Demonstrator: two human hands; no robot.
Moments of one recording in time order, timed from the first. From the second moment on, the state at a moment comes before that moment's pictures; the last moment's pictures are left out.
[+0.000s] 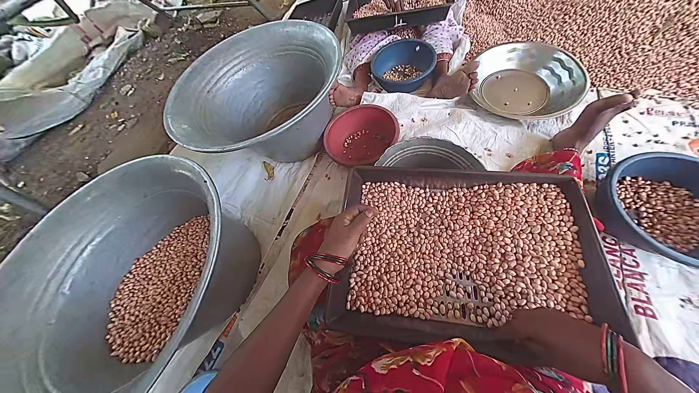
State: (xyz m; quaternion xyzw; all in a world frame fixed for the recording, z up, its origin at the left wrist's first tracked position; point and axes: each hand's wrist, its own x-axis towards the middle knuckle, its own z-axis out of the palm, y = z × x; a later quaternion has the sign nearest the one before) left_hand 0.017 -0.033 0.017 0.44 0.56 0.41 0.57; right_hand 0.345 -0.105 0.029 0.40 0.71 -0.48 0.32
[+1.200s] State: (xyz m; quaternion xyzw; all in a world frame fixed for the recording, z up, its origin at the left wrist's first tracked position) left_hand 0.044 -0.027 0.015 0.42 0.61 0.36 0.57; right_hand 0.327 -0.057 0.020 0.43 0.75 -0.39 0.31
